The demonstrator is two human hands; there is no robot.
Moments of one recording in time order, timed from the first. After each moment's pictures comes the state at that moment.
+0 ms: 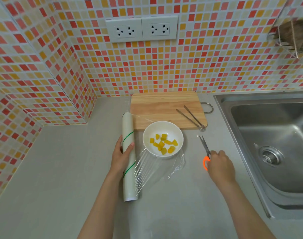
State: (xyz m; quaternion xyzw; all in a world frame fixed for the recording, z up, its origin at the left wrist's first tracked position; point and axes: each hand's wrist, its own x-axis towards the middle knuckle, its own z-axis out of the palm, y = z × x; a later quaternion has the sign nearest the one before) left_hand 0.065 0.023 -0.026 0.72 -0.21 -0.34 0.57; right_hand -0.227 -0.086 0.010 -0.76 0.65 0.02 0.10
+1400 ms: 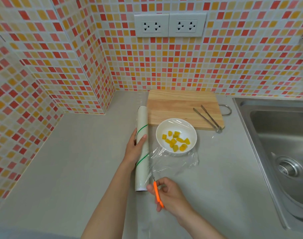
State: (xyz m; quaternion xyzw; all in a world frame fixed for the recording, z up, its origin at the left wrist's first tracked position) left_hand 0.064 0.027 -0.016 0.69 -0.20 -0.36 0.60; right_hand -0.128 0.062 0.019 -0.55 0.45 -0.07 0.70
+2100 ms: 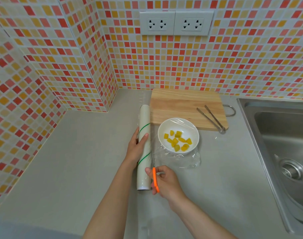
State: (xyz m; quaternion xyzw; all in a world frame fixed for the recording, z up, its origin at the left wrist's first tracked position) left_hand 0.063 0.031 -0.009 0.67 -0.19 -0.37 0.61; right_hand -0.093 0.049 0.014 -0.54 0.47 -0.13 0.69
